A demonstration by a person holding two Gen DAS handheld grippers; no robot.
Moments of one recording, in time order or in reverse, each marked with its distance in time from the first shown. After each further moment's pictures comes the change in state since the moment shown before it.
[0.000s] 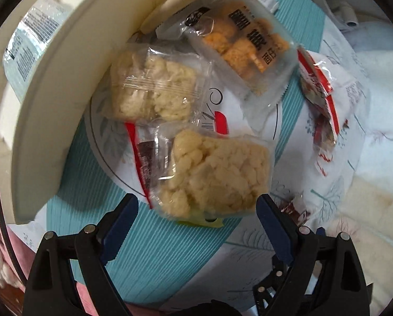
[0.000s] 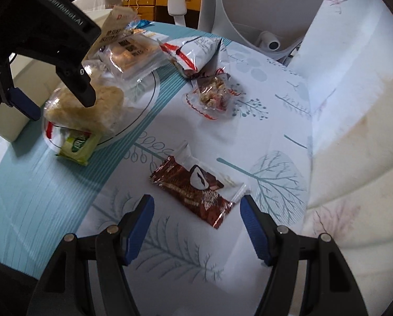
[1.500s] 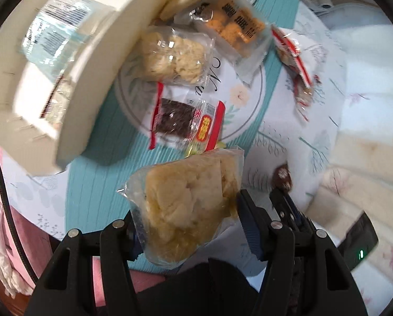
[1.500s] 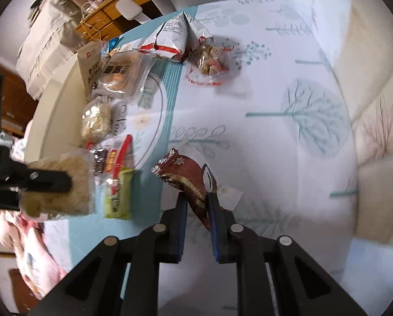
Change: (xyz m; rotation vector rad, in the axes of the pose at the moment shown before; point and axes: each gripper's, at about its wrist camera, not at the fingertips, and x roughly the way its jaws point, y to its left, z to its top) left arm -0.041 0.008 -0.060 0.114 0.045 -0.045; right arm -0.015 -0.011 -0.005 0.522 0.170 0.332
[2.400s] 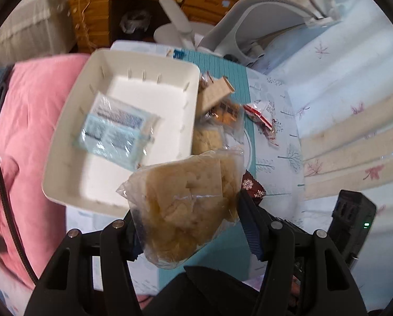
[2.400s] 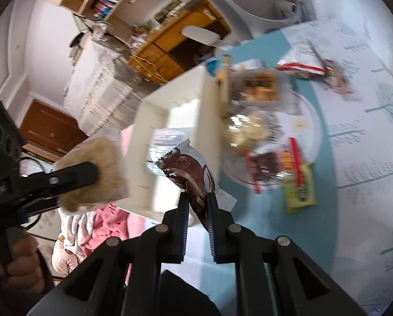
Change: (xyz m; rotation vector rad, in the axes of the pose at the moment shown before) left arm -0.171 0.141 -0.017 0.380 -0.394 -0.111; right arm -0.046 0.178 -0.032 0.082 -0.202 0.333
